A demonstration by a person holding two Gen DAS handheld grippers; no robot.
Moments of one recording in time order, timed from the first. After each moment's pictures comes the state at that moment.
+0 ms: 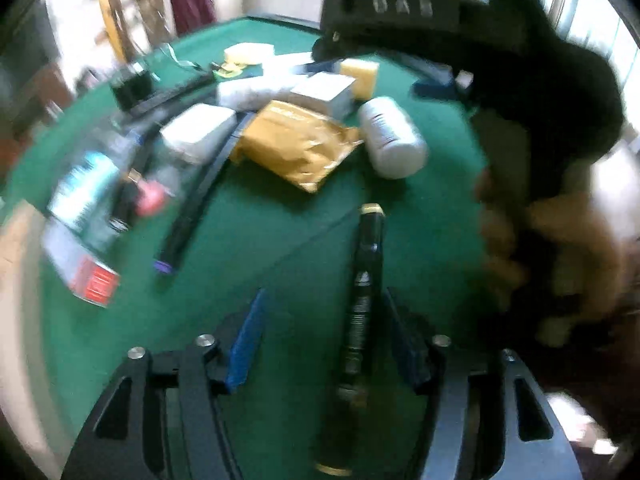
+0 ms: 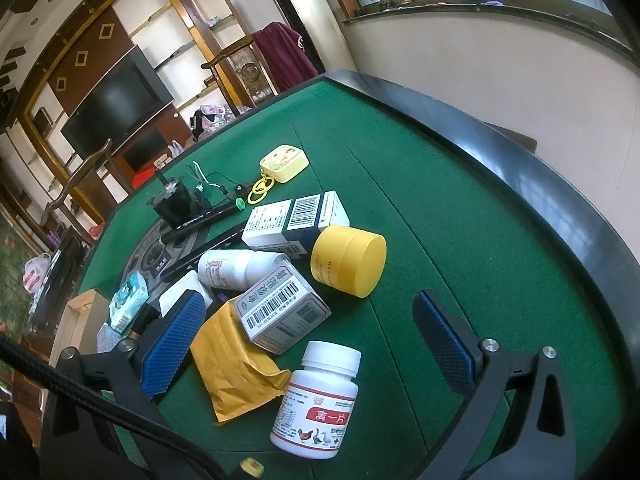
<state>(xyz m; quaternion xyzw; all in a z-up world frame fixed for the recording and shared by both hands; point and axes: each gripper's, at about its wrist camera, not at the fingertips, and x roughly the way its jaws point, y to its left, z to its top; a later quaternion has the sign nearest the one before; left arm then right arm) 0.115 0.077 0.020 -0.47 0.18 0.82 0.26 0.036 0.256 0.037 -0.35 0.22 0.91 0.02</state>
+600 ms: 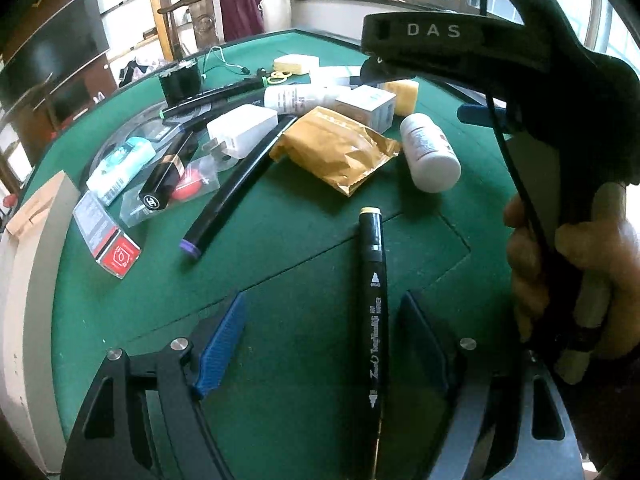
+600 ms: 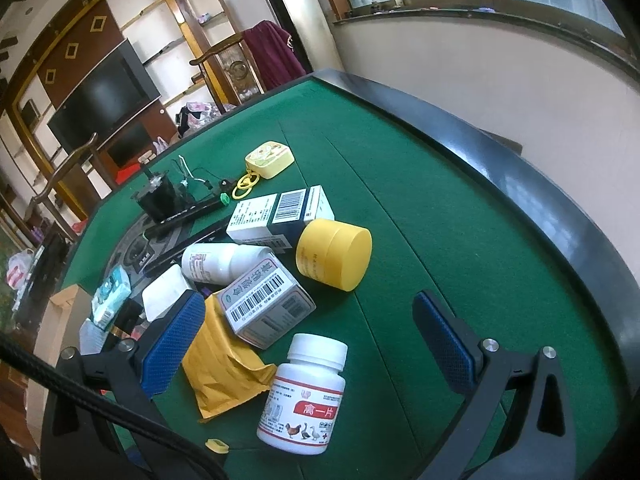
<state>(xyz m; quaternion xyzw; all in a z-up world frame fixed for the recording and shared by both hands) 0.120 0.074 0.018 -0.45 0.12 0.86 0.21 0.039 0.251 0.036 -0.36 0.19 0.91 0.05</state>
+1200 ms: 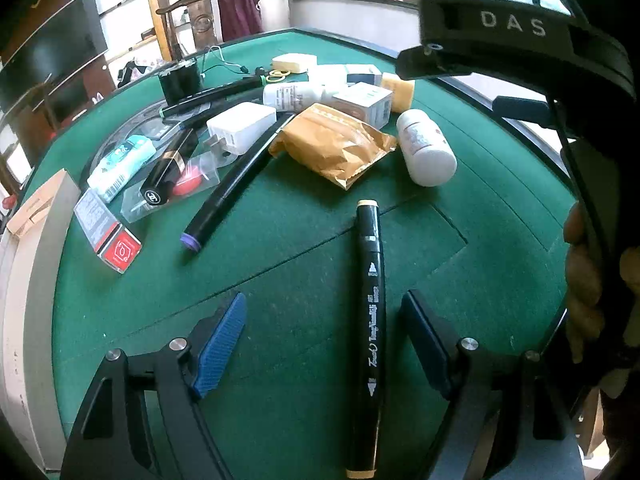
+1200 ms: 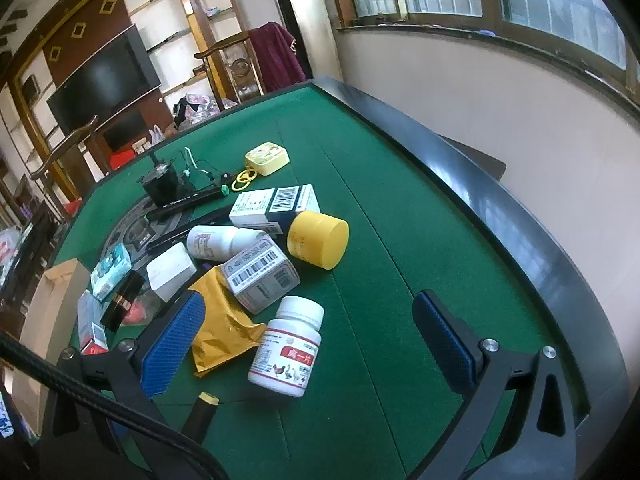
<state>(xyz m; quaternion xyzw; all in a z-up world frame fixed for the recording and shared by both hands) 0.113 0.071 0.013 -0.45 0.13 0.85 0.22 0.071 0.243 0.058 -0.37 0.14 0.92 0.06</state>
